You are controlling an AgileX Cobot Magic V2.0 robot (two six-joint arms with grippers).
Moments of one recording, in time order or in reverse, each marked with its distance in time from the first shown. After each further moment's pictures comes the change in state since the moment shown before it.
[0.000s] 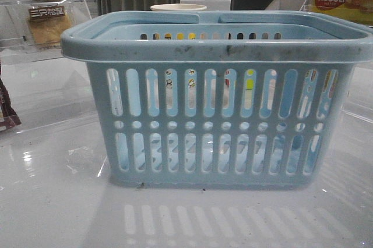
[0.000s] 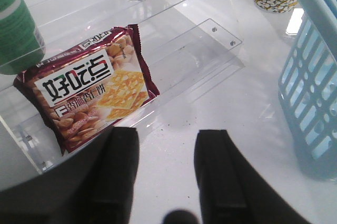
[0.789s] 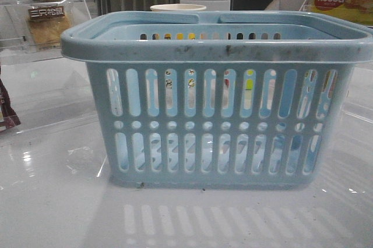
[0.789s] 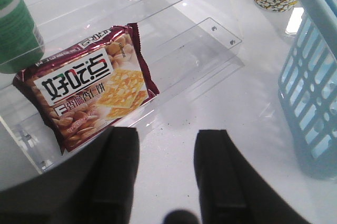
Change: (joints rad) left arm 0.000 0.000 0.002 0.000 0.000 0.000; right arm 0.072 -0.239 -0.022 0.024 0.077 0.006
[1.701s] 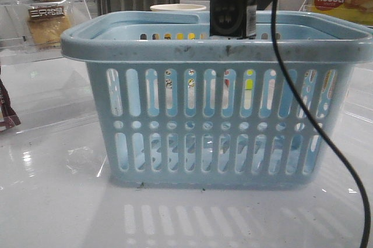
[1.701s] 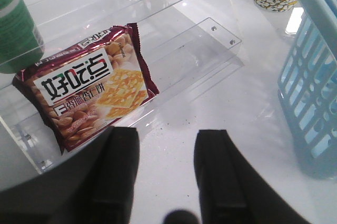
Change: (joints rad) left arm 0.000 0.000 0.000 0.000 0.000 0.000; right arm 0.644 -0.045 0.024 0.015 0.233 -0.074
